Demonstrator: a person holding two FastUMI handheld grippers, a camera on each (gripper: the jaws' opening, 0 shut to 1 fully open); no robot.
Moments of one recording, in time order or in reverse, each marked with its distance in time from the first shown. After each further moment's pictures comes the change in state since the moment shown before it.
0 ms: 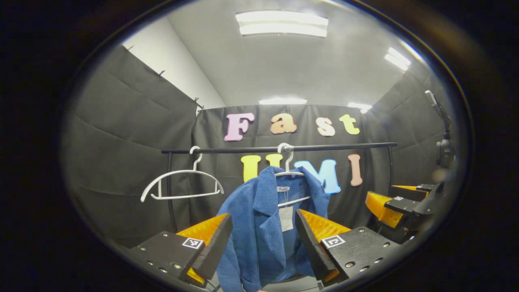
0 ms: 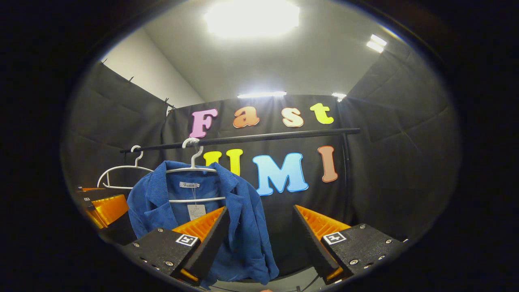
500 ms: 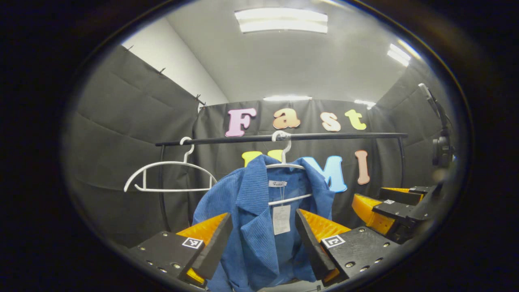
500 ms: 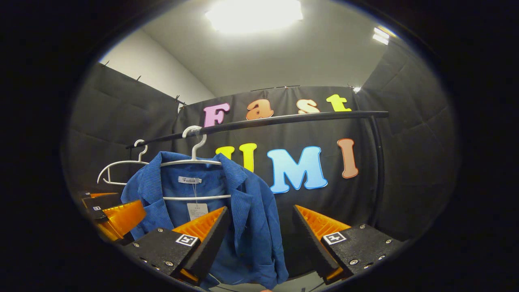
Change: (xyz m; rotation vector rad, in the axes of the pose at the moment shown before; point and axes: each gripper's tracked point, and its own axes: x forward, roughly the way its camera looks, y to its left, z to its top) left arm 0.046 -0.024 -0.032 0.013 0.006 0.048; right arm 0.063 0.017 -0.031 0.014 0.028 0.131
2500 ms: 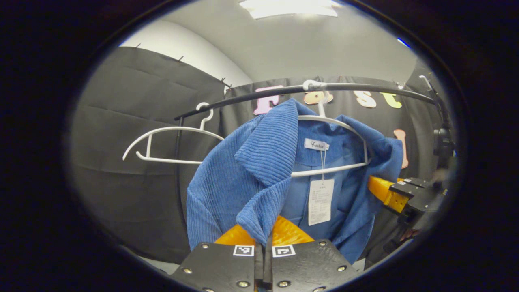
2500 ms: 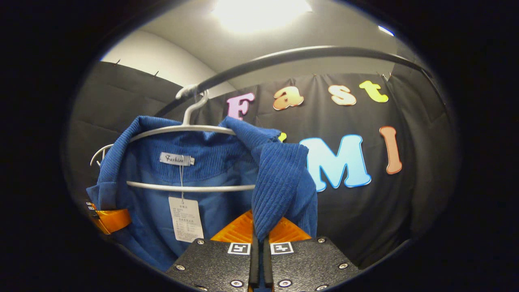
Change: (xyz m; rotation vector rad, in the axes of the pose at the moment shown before) left arm 0.062 0.039 -0.082 0.016 0.118 0.227; right arm 0.128 0.031 -0.033 -0.044 -0.060 0.191
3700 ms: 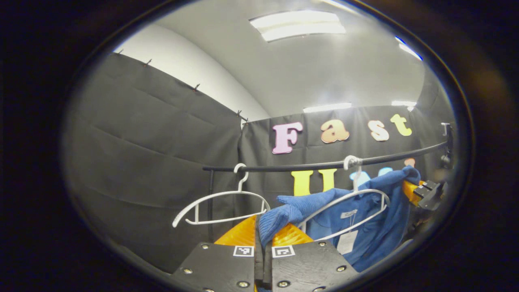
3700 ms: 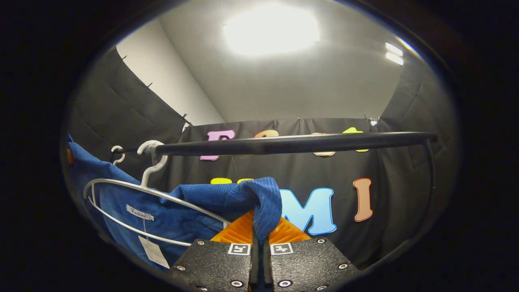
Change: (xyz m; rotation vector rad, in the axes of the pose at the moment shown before) left arm -0.029 0.106 0.146 -0.001 -0.217 0.101; right arm 0.012 -0.075 0.106 -0.123 -0.210 -0.162
